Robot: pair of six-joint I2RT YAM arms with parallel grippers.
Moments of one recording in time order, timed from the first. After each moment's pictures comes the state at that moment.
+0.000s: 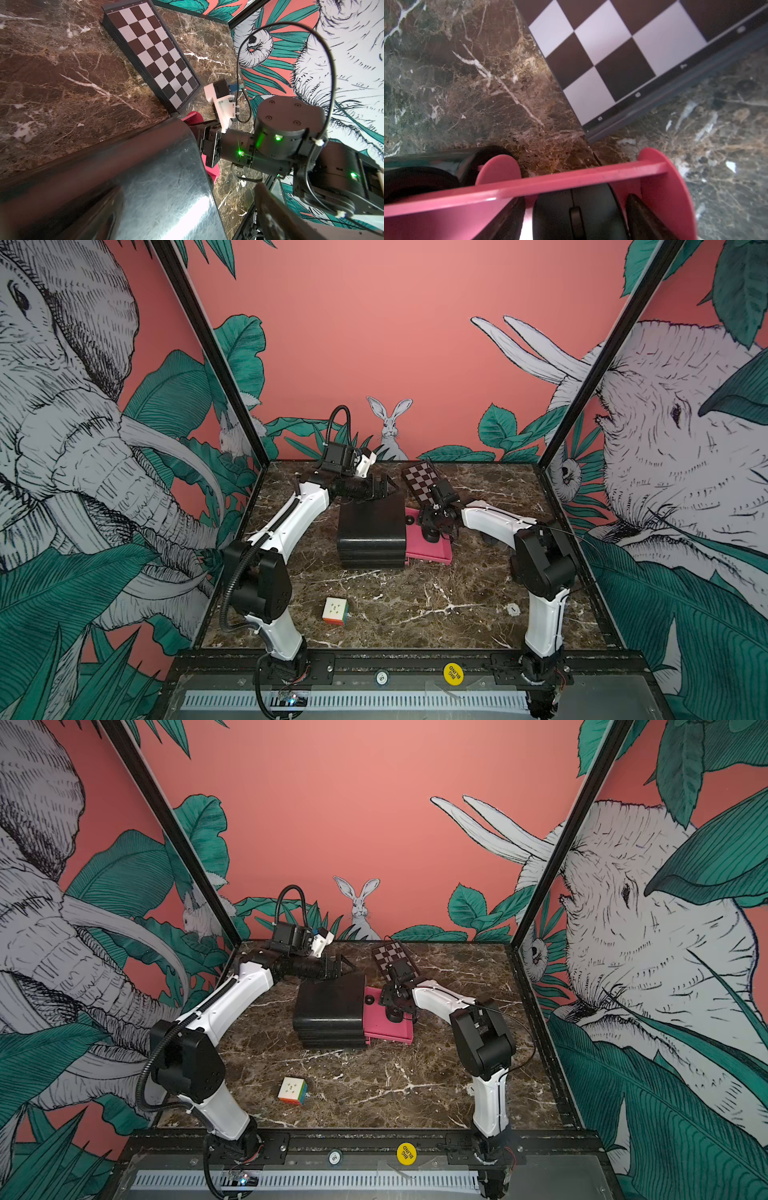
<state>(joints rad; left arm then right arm) -0.35 1.71 1.55 -0.65 0.60 -0.36 0.53 1.97 1.41 -0.47 -0.03 0.67</state>
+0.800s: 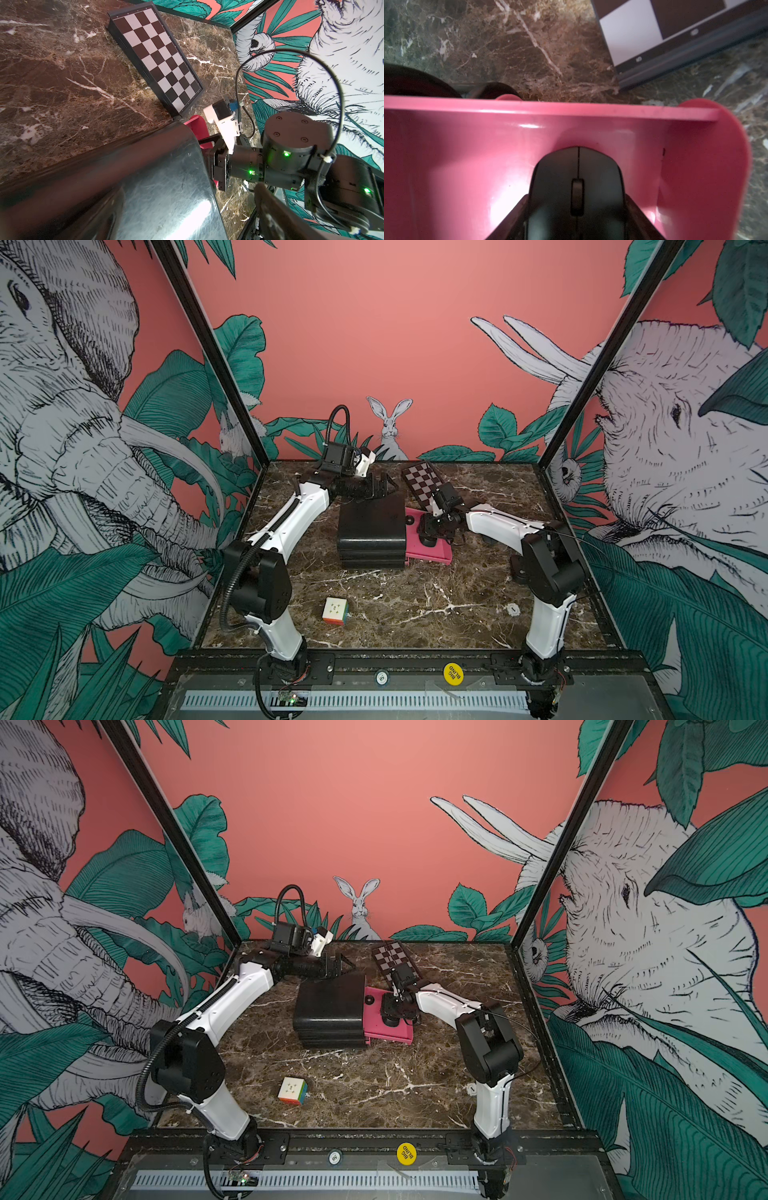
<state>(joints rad) -0.35 1.71 1.54 -0.63 0.58 -0.37 0.54 1.90 1.33 -0.52 -0.17 0.54</state>
